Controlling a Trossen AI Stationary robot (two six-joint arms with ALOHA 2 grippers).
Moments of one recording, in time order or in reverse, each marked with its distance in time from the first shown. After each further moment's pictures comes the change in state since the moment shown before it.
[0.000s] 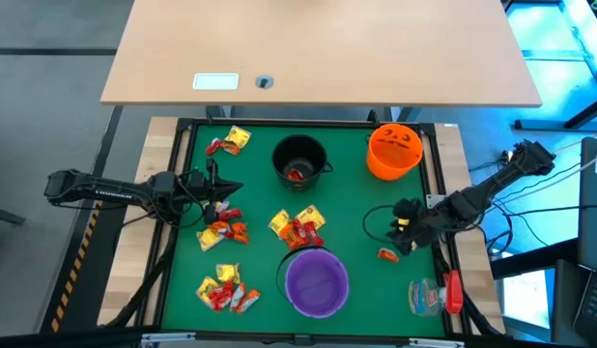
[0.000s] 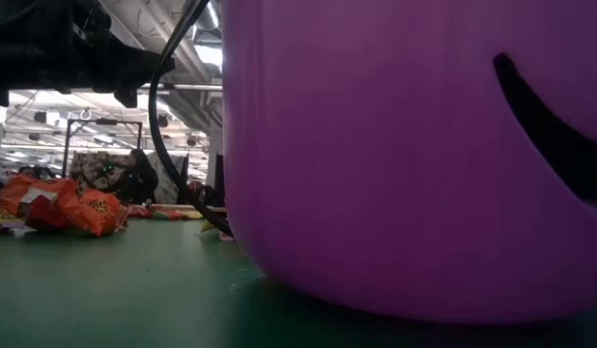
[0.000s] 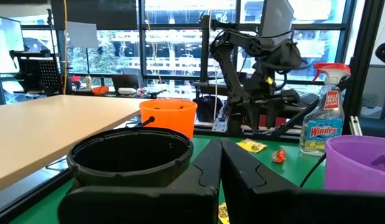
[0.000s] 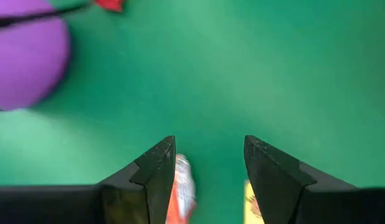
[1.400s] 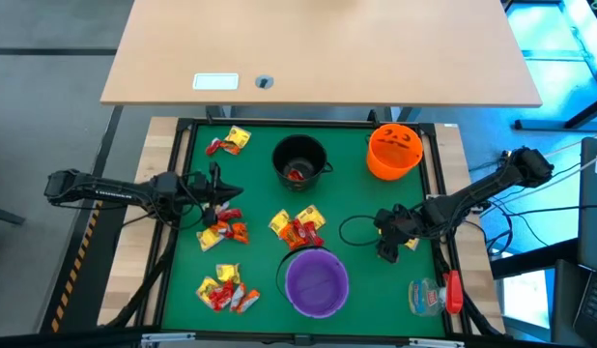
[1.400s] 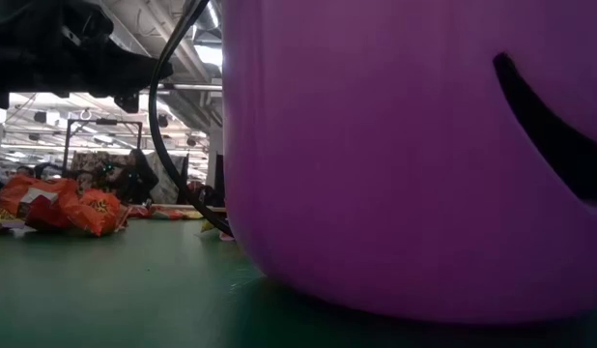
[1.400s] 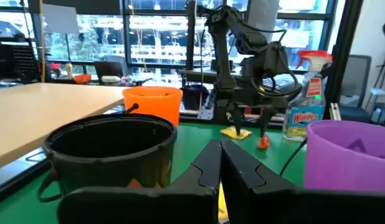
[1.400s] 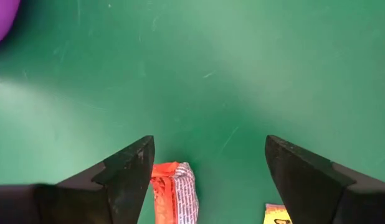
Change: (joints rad) left arm 0.000 0.000 0.000 -0.057 0.070 -0.026; right arm -0.122 0.295 0.000 0.201 -0.167 -0.223
